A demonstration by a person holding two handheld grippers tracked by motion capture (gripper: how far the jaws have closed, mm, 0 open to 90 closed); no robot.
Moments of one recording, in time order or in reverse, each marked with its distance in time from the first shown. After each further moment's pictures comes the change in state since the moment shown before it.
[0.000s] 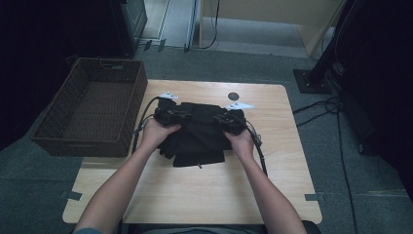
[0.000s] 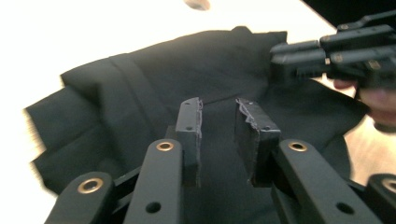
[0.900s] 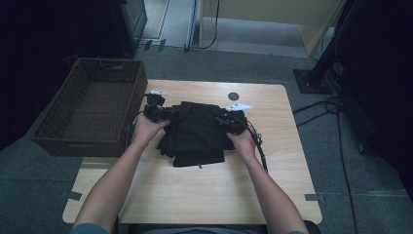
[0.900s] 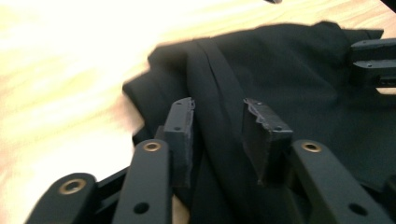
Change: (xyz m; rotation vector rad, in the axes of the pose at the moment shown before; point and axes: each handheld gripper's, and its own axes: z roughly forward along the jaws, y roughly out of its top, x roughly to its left) left arm 0.044 0.004 -0.017 -0.026 0.130 -0.072; right arm -0.021 -0.002 0.006 -0.005 -0.065 -0.056
